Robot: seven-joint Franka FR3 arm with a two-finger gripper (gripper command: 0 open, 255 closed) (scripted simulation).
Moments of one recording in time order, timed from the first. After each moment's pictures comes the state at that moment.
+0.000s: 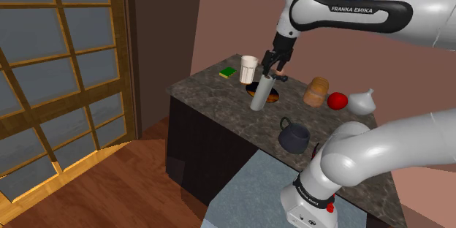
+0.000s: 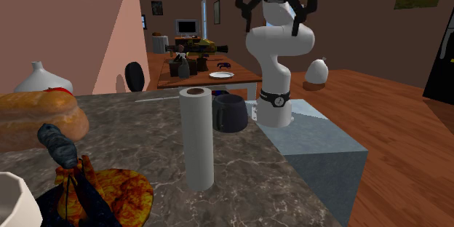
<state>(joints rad) -0.08 -0.60 -0.20 -2.38 -0.19 1.80 0.00</state>
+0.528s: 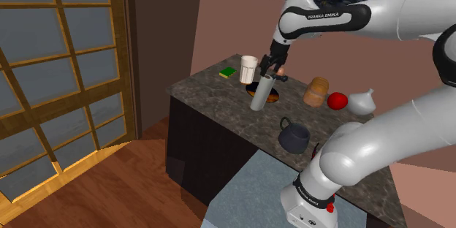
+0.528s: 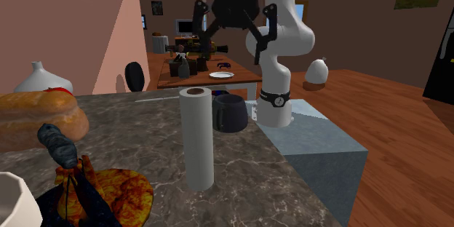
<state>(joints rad) -0.11 -0.39 -0.35 -2.33 -0.20 2.00 -0.13</state>
